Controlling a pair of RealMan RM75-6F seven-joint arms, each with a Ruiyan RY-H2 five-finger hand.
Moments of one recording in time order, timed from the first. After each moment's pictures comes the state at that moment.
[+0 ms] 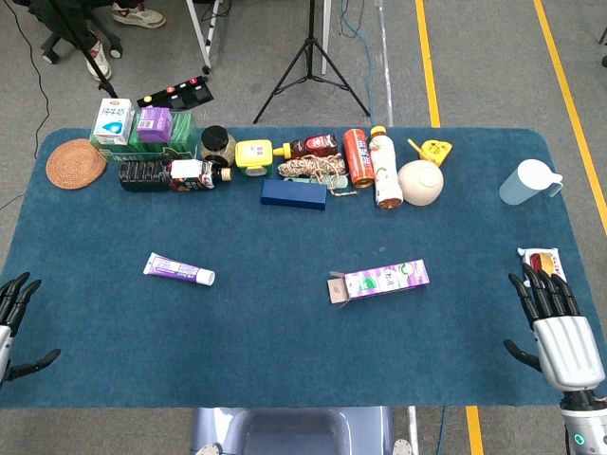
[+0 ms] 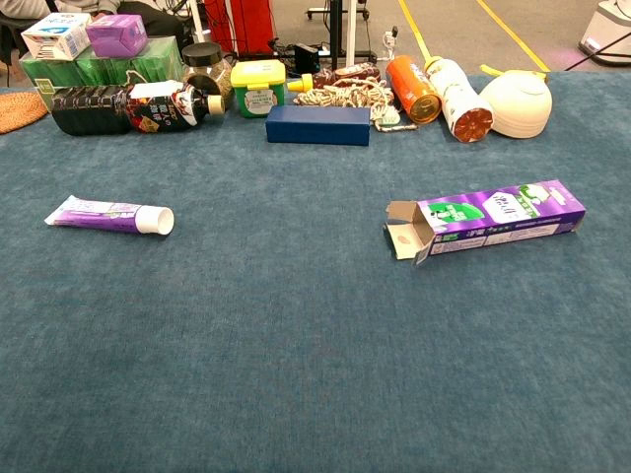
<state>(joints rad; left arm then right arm) -0.01 -1.09 0.03 -1.55 1.62 1.57 -0.14 0.11 -1.11 -0.01 -1.60 -1.62 1.63 -0.15</state>
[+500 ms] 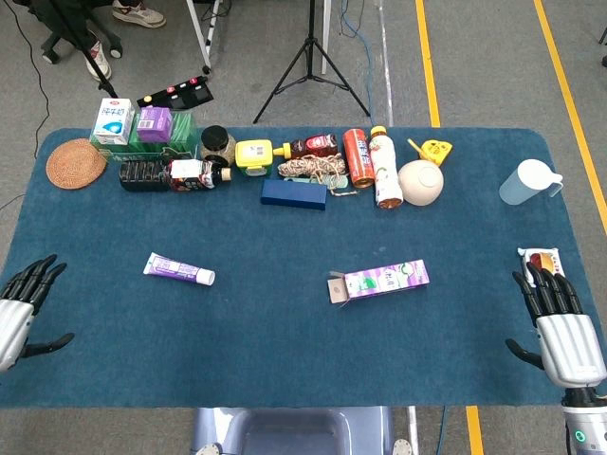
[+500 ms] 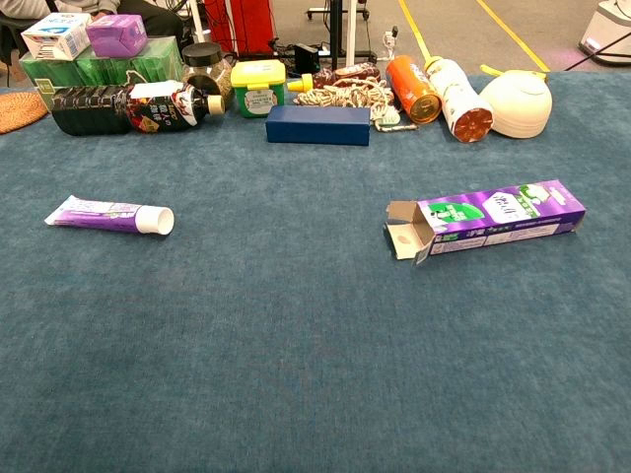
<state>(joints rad) -0.15 -1.06 0.00 -1.49 1.65 1.42 -0.21 0.10 -1.10 0.01 -1.63 -1.58 1.58 -0.15</state>
